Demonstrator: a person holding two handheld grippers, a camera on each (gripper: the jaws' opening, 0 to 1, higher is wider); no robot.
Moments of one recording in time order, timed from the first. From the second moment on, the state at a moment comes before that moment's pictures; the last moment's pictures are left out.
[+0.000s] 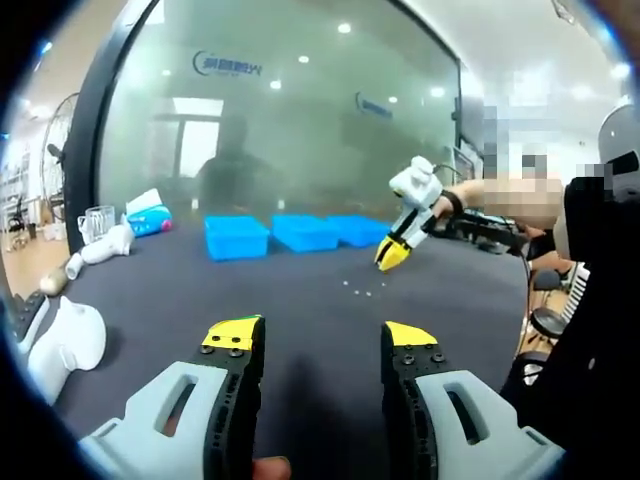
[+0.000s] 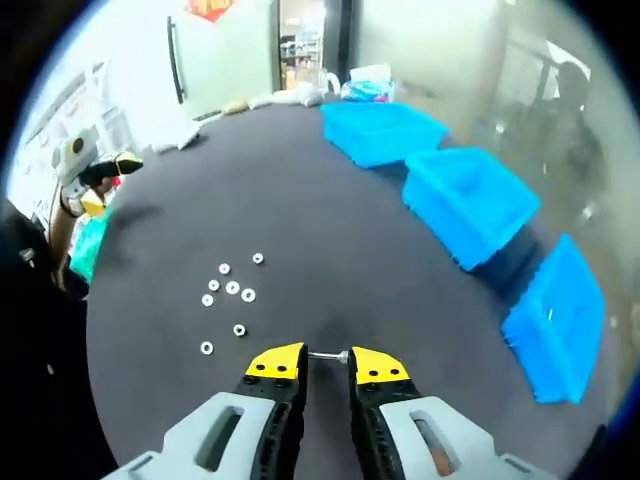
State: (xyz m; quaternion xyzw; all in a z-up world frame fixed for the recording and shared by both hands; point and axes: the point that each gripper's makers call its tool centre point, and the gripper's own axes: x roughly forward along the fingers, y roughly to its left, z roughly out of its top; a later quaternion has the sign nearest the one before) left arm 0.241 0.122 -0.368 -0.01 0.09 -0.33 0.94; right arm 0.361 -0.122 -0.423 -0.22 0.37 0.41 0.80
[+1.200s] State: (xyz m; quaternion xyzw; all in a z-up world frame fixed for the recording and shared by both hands) left arm 0.241 0.105 -0.342 0.00 0.07 -0.33 0.94; right arm 0.271 -0.206 -0.366 -0.14 0.10 0.21 0.96
